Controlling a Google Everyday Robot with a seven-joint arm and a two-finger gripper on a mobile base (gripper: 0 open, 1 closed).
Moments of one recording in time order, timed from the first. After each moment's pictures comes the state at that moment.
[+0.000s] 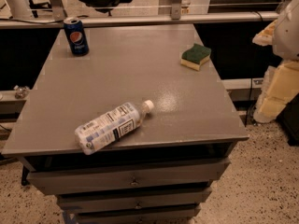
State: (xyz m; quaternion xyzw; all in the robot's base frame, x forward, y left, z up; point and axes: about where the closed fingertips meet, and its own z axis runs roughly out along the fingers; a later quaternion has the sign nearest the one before) arm 0.438 -0.216 0.979 -0.60 0.78 -0.04 0.16
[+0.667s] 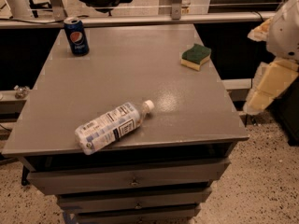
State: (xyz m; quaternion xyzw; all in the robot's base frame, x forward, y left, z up) arm 0.461 -0.212 0.975 -0.60 0.77 -0.03 0.21
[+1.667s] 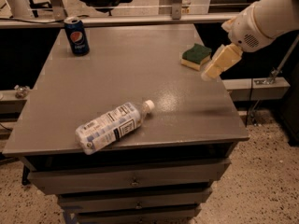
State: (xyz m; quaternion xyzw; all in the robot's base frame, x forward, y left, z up) arm 0.603 -0.190 0.936 -0.52 0.78 0.03 0.34
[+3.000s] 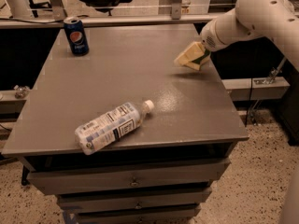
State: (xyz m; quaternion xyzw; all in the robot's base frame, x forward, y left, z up) arm 0.746 -0.162 0.872 -0.41 0.81 0.06 0.41
